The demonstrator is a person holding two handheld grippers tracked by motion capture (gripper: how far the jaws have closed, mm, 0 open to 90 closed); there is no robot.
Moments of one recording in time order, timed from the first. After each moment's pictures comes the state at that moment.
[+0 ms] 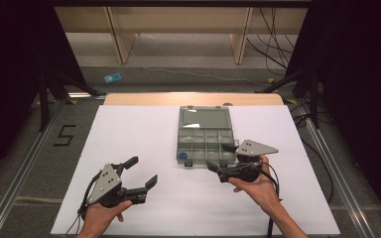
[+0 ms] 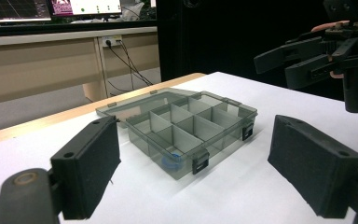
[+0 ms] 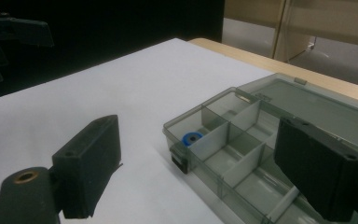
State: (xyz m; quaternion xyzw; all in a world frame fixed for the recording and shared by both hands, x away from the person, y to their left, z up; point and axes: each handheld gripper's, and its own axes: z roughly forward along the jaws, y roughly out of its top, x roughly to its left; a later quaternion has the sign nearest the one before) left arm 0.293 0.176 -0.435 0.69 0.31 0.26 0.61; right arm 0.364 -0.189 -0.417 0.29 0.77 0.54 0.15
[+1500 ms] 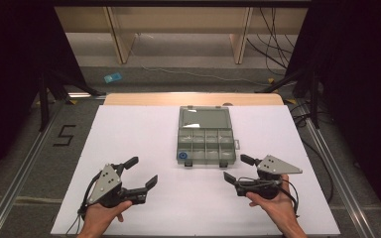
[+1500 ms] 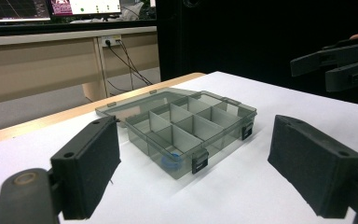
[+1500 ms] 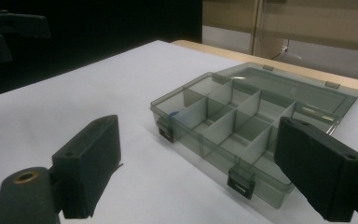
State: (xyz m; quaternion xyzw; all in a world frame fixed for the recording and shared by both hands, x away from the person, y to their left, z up) left arm 0.292 0.176 -0.435 0.69 0.31 0.25 0.60; right arm 0.325 -0.231 -0.429 0.33 0.75 0.55 0.18
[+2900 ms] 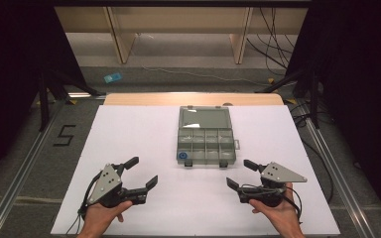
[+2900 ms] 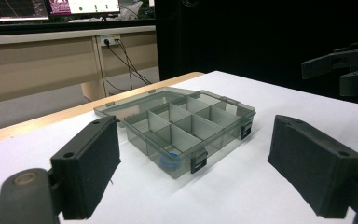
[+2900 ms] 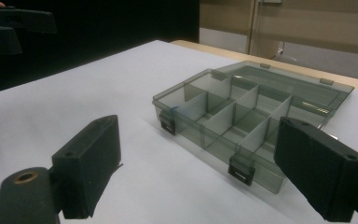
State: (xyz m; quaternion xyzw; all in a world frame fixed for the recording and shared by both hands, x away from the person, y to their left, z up) left arm 0.292 0.175 -0.435 0.69 0.31 0.25 0.60; right arm 0.310 -0.235 -0.434 0.32 0.74 0.56 0.19
